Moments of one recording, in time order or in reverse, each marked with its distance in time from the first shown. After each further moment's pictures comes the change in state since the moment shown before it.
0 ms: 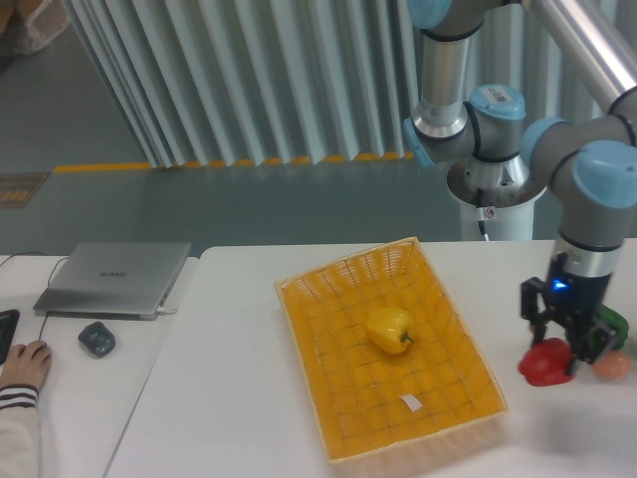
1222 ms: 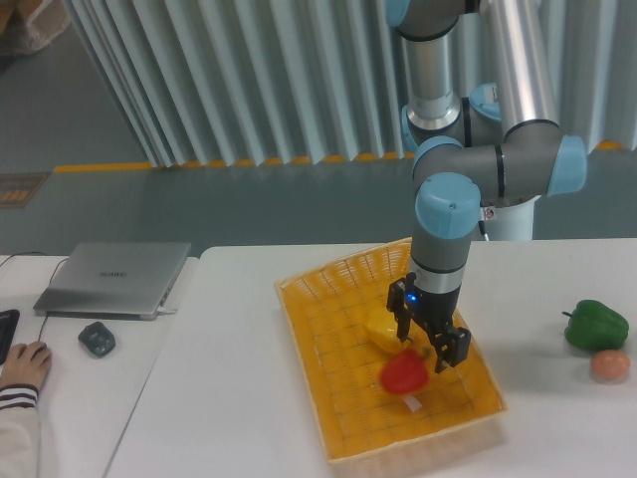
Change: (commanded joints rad) arm -0.197 -0.029 -0.009 -0.021 0.080 -0.163
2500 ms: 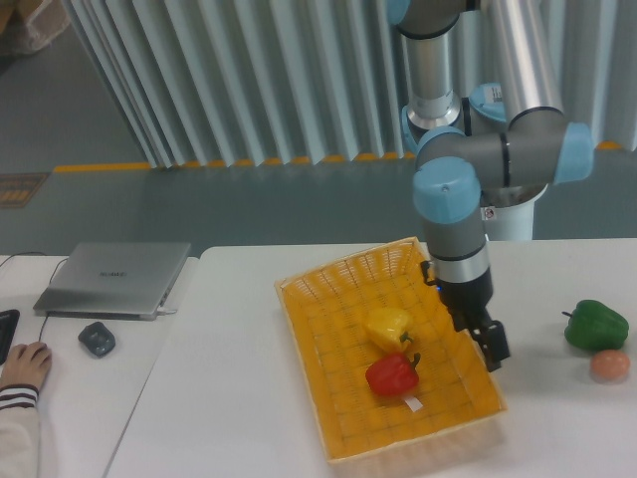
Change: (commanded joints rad) arm 0.074 0.017 0.026 0.008 0.236 0.383
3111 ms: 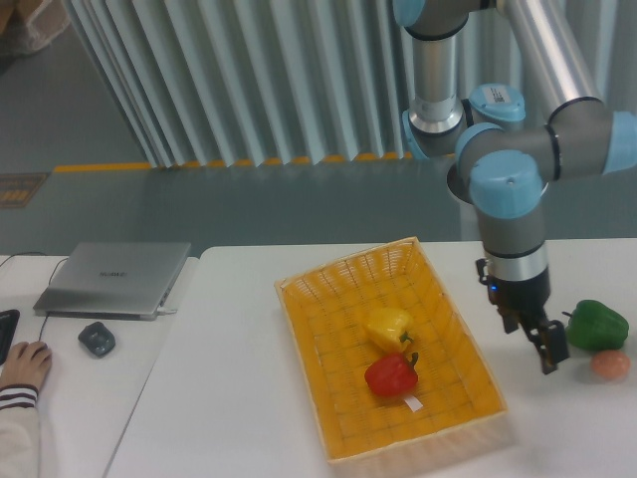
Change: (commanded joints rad) arm 0.106 0.001 -0.003 0.020 -0.002 0.094
